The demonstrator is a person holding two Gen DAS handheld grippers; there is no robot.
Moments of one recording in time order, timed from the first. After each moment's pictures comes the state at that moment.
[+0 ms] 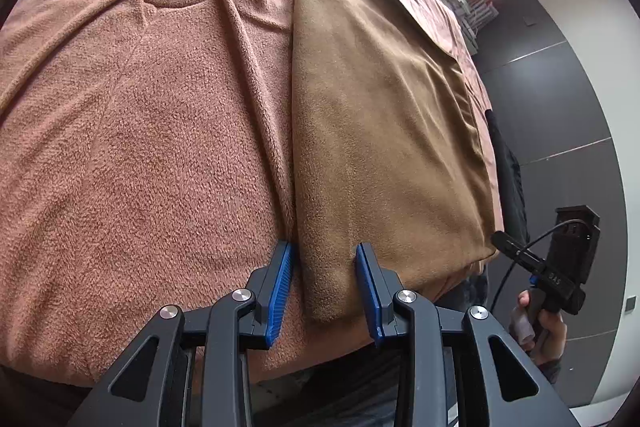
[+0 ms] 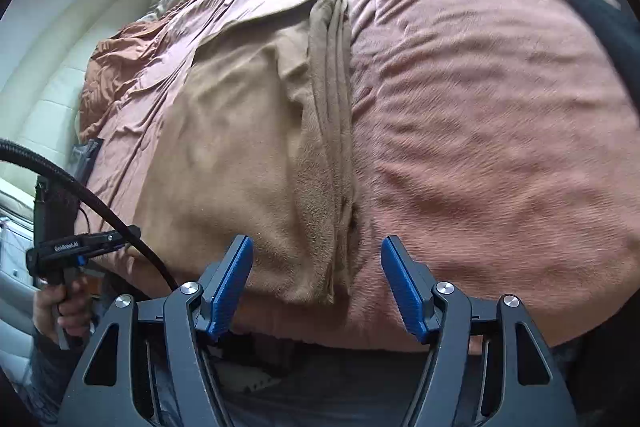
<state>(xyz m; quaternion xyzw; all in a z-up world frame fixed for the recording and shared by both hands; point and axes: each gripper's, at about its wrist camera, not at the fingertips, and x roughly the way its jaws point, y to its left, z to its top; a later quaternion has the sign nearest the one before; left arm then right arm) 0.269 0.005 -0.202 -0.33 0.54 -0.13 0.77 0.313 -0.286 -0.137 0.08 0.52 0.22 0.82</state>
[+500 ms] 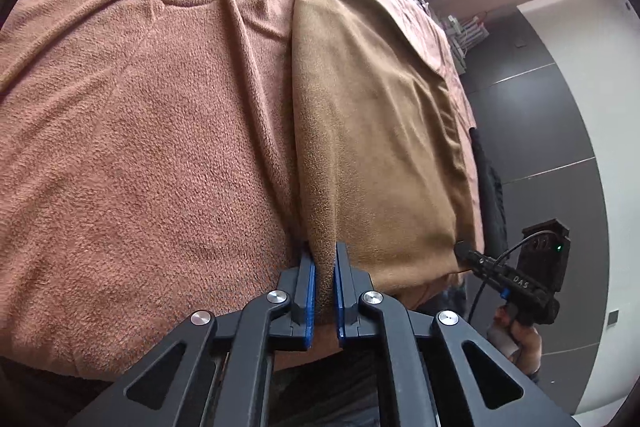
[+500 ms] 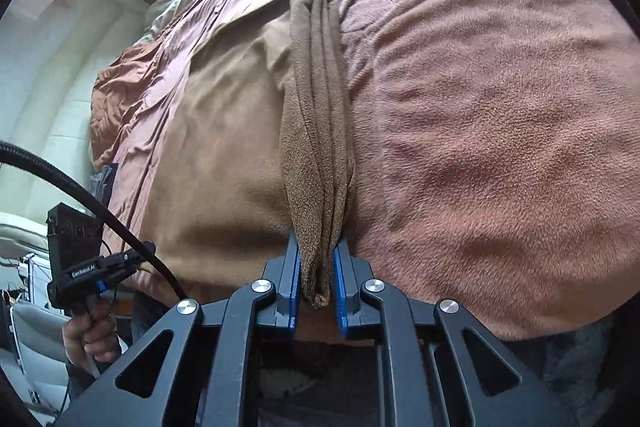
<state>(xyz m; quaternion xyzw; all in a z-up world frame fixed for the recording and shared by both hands) 0.245 0.021 -0.197 -0.37 0.51 -0.14 0.77 0.314 -0.297 -0.151 0.15 0.53 0.22 0.81</state>
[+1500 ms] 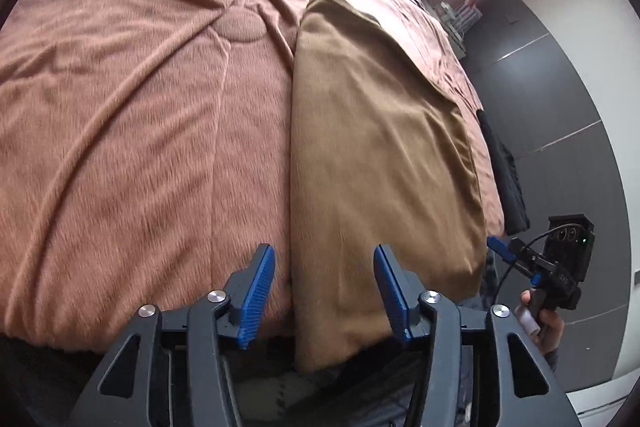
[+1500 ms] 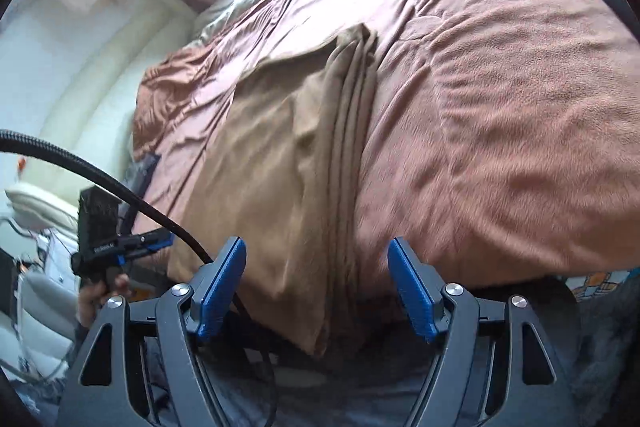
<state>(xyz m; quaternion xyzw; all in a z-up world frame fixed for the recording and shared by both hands) 0.229 0.057 -0.174 -0.30 0.51 -0.14 0.80 0.318 -0.293 -0.153 0.17 0.47 0.28 0.82</state>
